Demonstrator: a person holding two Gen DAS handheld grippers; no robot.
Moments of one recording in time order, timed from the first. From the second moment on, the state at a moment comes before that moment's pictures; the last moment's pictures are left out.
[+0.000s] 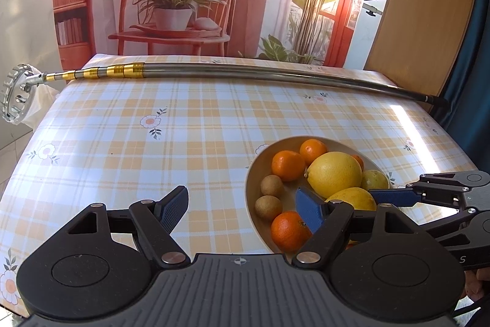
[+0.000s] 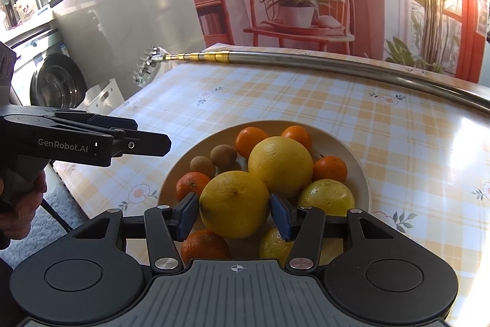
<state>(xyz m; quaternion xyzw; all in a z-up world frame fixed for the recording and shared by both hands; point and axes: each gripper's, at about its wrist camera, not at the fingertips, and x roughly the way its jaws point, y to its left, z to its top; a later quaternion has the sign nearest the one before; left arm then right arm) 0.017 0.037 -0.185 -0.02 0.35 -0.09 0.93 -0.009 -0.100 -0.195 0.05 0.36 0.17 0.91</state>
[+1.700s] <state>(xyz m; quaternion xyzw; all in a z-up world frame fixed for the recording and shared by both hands) -0.017 0.002 -0.006 0.01 0.15 -0.07 0.99 -0.052 -0.151 -0.006 0.03 0.17 0.01 0.99</state>
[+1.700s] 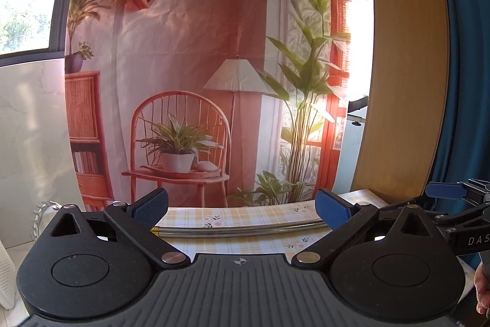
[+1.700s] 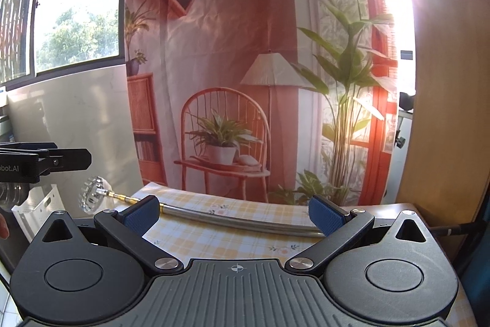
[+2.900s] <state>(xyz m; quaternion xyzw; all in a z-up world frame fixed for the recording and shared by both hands) -0.025 0.008 0.000 0.01 0.14 -0.03 0.99 -0.054 -0.162 -0.009 0.07 0.17 -0.02 0.98</state>
